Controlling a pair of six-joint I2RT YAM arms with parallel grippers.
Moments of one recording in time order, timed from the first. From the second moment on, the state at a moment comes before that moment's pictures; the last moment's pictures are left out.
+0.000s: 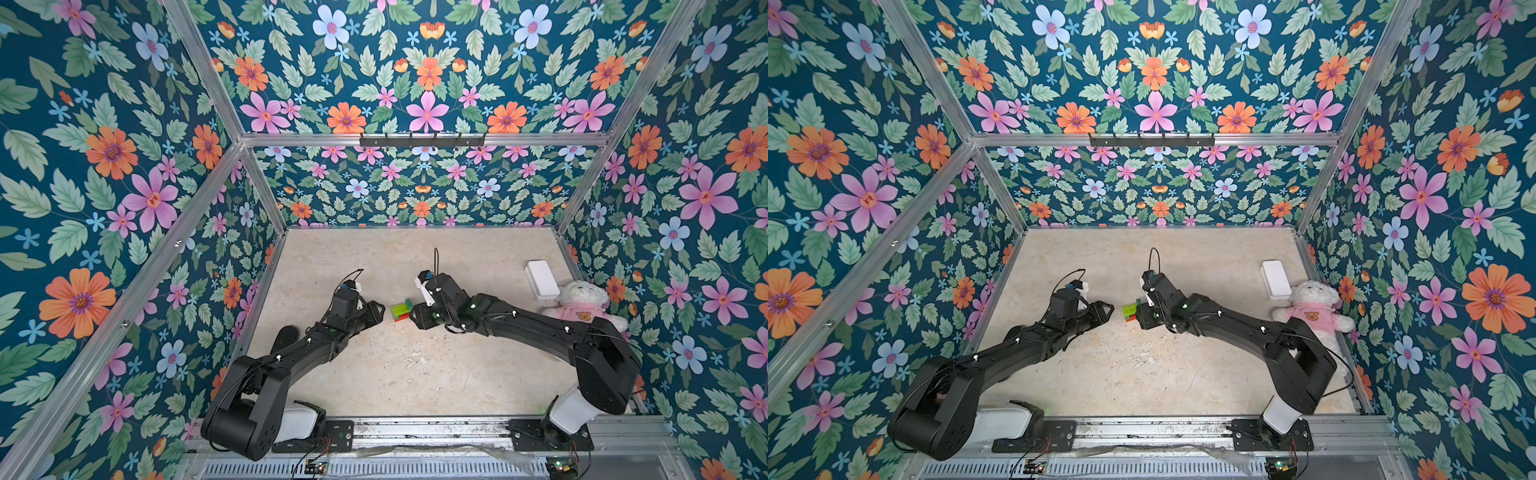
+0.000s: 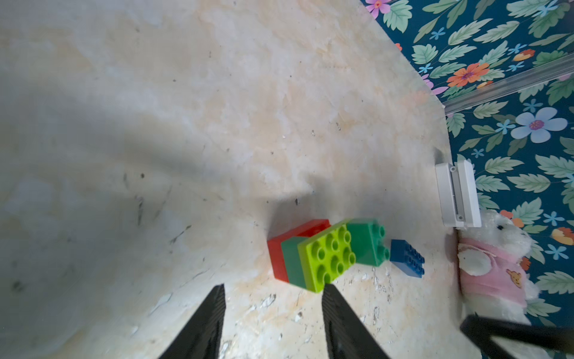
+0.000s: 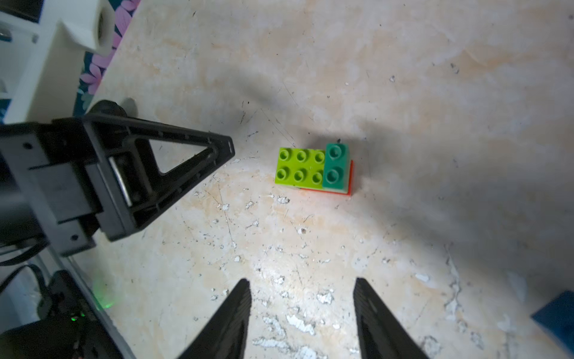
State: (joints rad) left arm -0.40 1.36 0.54 0.16 0.21 -0.71; right arm 0.89 1.60 1.06 -0.27 -0.06 0.52
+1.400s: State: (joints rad) left arm -0.40 1.55 0.60 0.33 0.41 -0.67; right arm 0.78 1.93 0.67 0.88 -0.32 1.16
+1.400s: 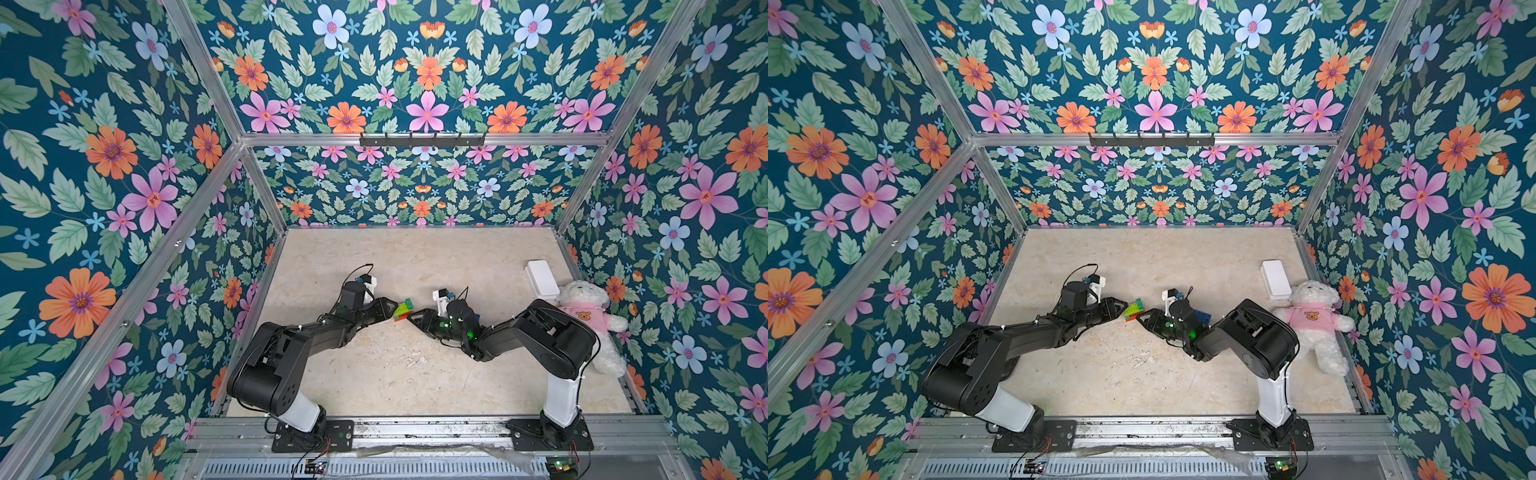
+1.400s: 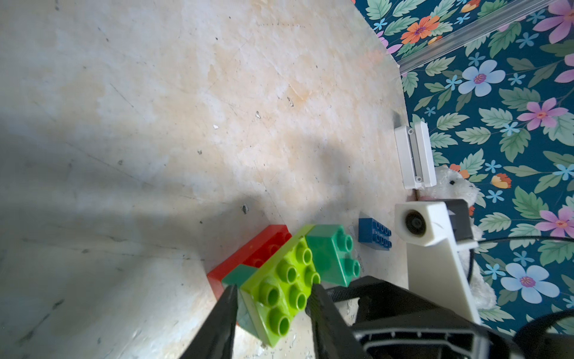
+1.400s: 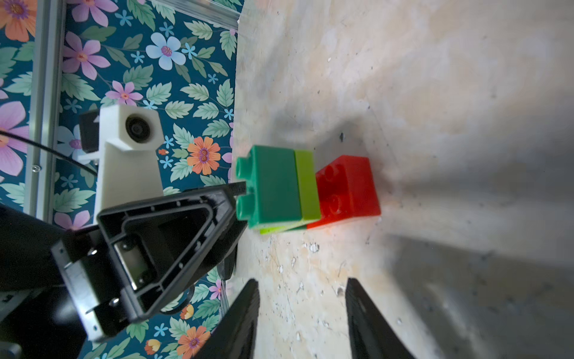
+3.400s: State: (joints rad) left arm -0.55 1.55 0.49 0.49 0.40 -0.80; right arm 0.70 1.73 0.66 0.64 -0.30 1.01
